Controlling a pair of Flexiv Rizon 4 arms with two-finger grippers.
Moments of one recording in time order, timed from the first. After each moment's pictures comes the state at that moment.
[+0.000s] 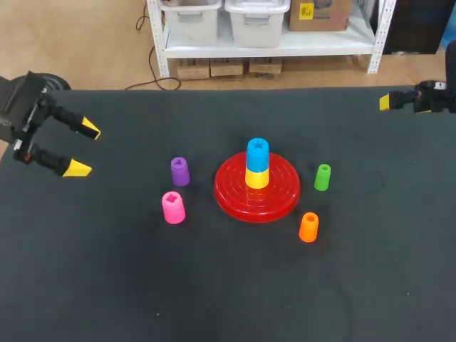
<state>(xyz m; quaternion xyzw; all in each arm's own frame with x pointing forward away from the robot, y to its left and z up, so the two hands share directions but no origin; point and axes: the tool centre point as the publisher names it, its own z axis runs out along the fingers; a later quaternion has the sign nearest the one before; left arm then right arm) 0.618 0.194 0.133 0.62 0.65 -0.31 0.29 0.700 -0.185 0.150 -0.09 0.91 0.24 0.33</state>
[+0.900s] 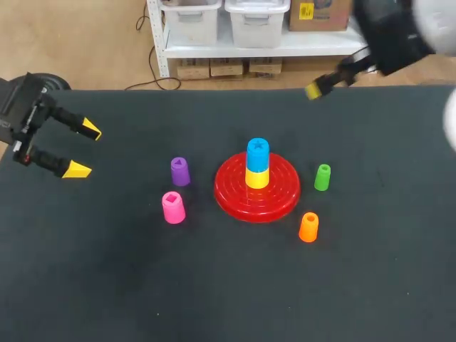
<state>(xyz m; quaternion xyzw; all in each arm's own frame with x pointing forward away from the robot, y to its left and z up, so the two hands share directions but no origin) 0.617 0.194 0.133 0.63 0.65 -0.31 0.29 0.667 -0.031 0.224 -0.35 0.88 0.16 0.29</state>
